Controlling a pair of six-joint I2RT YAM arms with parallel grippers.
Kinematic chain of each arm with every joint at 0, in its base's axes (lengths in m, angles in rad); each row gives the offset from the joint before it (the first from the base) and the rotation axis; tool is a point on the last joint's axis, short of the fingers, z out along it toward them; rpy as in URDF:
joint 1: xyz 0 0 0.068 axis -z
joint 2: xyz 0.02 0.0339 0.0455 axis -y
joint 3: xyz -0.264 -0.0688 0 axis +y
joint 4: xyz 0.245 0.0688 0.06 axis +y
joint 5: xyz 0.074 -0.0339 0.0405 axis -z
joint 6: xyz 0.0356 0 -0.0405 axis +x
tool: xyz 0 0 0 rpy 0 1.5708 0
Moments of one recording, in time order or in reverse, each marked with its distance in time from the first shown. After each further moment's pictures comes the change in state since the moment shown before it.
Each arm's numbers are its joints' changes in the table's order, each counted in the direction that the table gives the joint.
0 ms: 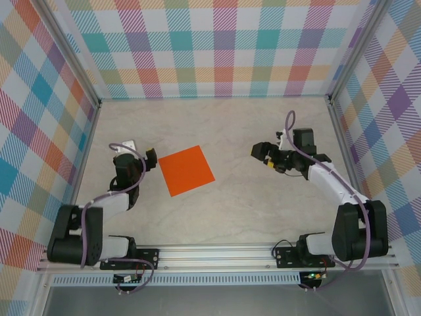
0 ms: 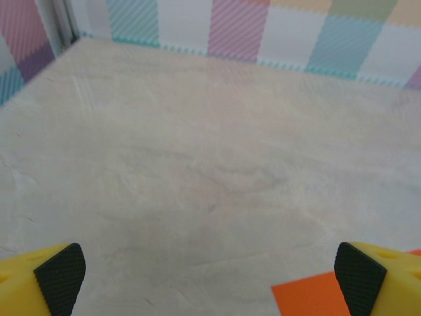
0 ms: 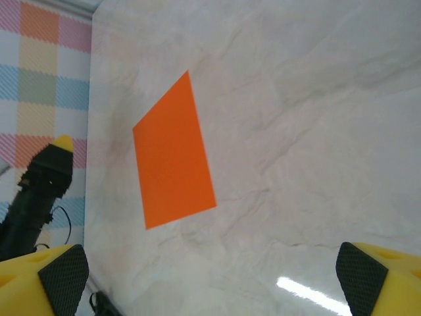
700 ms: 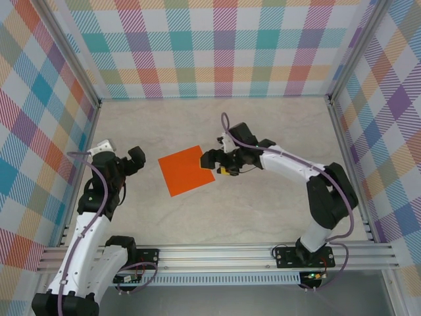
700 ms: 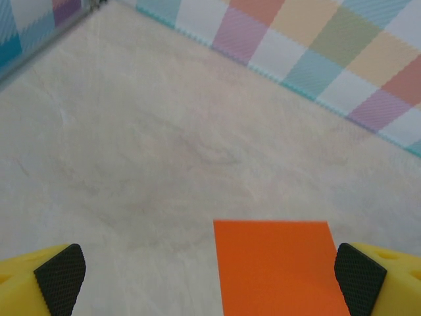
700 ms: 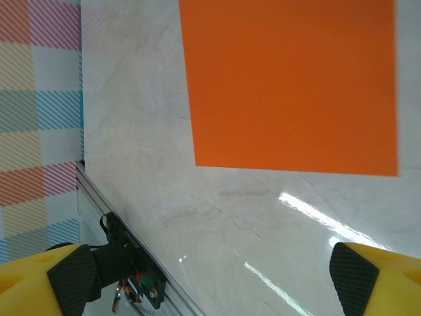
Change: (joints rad) left arm -0.011 0.517 -0.322 1.022 0.074 -0.304; right arm -0.508 -0.393 -0.402 0.097 0.114 0.132
